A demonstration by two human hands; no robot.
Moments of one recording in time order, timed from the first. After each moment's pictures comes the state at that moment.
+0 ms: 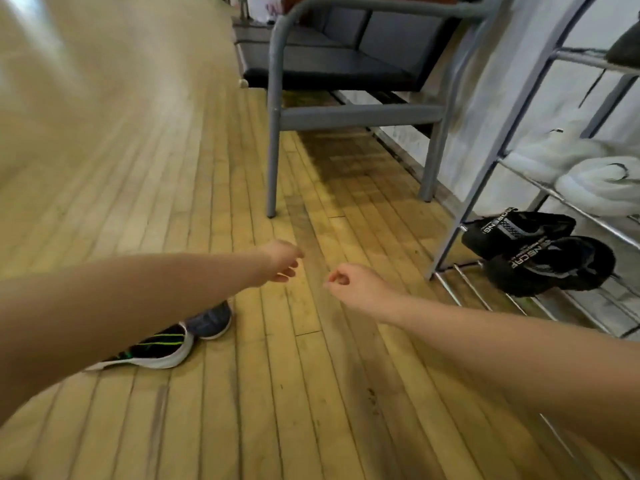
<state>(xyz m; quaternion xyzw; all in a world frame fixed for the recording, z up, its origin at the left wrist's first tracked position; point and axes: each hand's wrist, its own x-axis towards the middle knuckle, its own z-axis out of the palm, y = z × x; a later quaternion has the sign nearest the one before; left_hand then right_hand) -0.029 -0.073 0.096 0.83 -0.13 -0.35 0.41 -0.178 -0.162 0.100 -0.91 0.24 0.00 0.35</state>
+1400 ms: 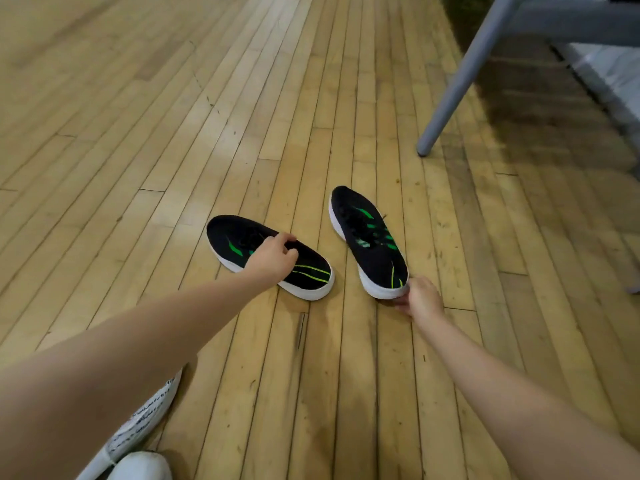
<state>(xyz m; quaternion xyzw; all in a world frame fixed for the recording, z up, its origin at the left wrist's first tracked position) 0.072 0.190 -0.055 0.93 -0.09 -0.20 0.30 -0.050 -0.038 -0.091 -0.64 0.46 -0.02 0.61</state>
